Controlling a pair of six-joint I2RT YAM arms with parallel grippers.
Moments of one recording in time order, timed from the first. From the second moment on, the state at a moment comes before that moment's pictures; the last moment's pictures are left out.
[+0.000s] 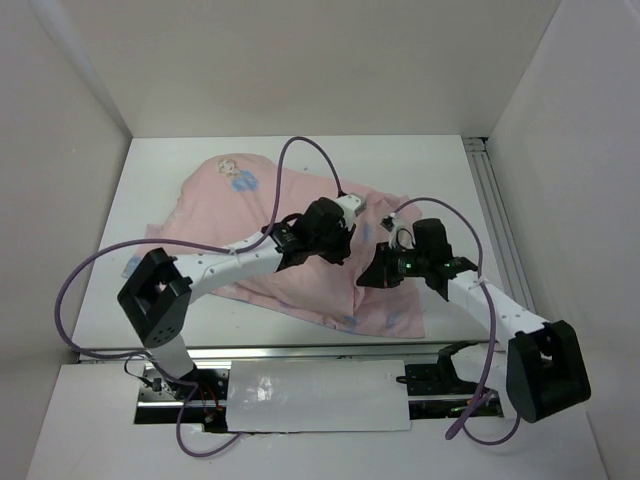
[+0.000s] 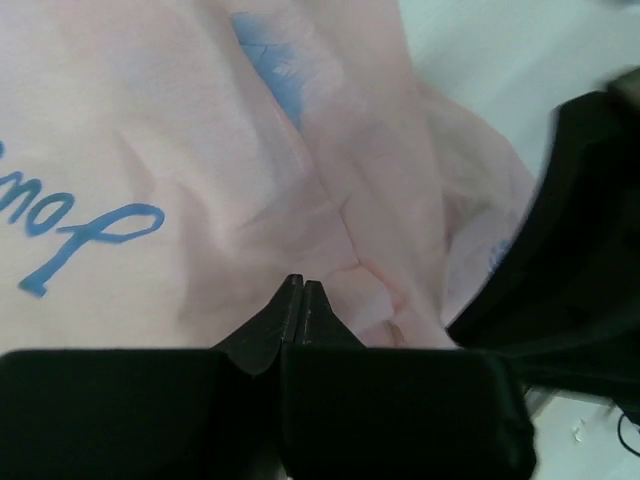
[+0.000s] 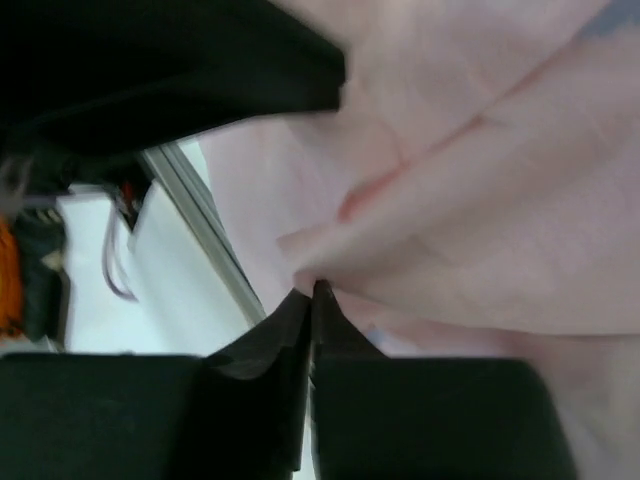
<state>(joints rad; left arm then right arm) -0.86 1.72 1.28 -0.23 0.01 -0.28 0.29 1.12 0.56 -0.18 -0.78 0.30</state>
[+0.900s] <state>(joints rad) -0.71 1.27 1.01 -0.42 -0.24 -0.42 0.32 1.97 1.25 0.16 -0.32 0.42</state>
